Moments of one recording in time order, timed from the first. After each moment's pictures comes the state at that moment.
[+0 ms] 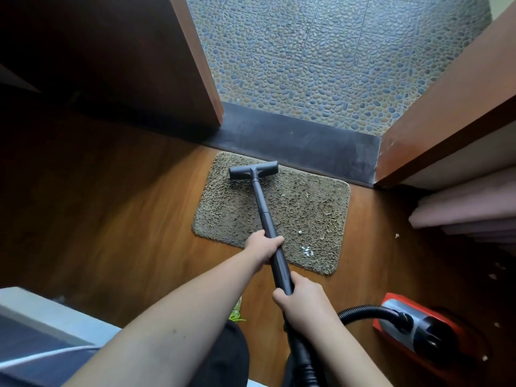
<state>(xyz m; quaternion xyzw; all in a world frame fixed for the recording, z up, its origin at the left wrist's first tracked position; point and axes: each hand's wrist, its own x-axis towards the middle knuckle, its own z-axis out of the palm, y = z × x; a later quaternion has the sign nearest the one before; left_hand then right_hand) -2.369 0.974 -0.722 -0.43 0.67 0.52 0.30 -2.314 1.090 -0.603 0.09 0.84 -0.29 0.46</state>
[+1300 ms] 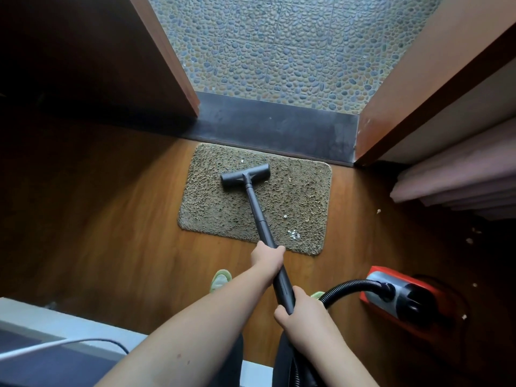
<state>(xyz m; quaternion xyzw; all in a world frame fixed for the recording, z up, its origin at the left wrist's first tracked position) -2.327 1.050 -0.722 -0.47 0.70 0.43 0.33 -2.269 1.142 -0.593 0.12 0.83 -0.25 0.48</state>
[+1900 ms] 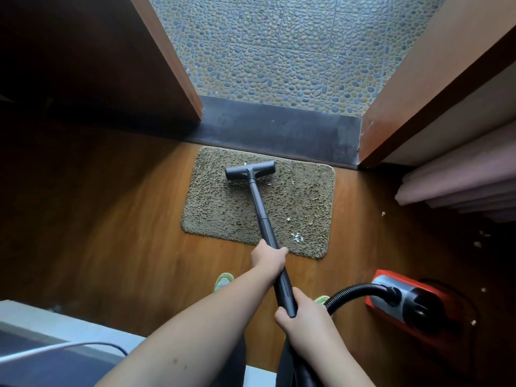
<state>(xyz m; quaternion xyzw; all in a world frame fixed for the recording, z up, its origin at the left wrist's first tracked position) -2.332 1.047 -0.717 -0.45 0.74 0.40 0.30 -2.264 1.143 -0.600 0.12 0.83 -0.30 0.46</state>
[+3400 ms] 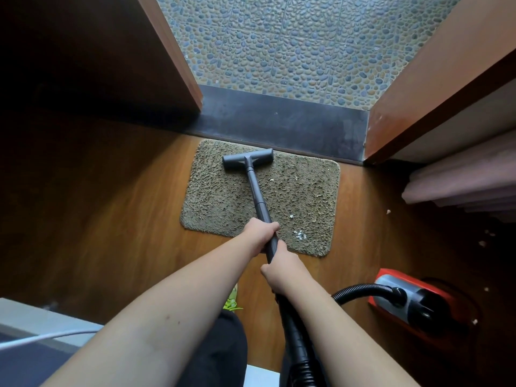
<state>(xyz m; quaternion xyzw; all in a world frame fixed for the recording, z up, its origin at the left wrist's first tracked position) -2.392 0.996 -0.742 -0.46 0.65 0.50 0.34 -2.350 1.072 -0.647 0.13 0.81 -0.23 0.52</state>
